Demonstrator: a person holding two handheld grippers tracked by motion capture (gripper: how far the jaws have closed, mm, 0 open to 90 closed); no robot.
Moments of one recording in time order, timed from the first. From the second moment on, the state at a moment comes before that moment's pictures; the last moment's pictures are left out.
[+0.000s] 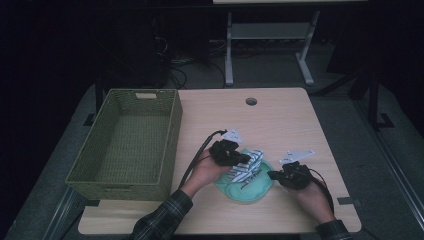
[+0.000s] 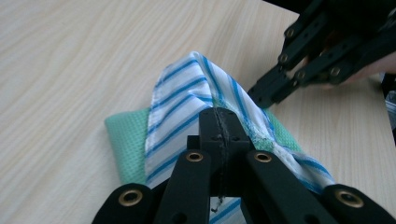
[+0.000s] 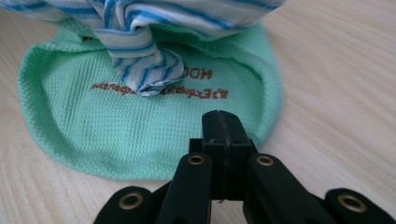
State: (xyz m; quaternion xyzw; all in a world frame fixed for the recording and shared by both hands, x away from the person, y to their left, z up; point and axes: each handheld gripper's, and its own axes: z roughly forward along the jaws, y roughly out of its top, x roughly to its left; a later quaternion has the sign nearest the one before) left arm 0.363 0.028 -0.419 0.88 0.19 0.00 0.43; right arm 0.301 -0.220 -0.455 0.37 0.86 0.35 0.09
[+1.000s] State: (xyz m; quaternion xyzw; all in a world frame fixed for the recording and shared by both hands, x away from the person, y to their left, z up) left arm 0.338 -0.006 -0.446 0.91 0.15 -0.04 0.39; right arm 0.304 -0.239 -0.454 0.39 0.85 0.35 0.10
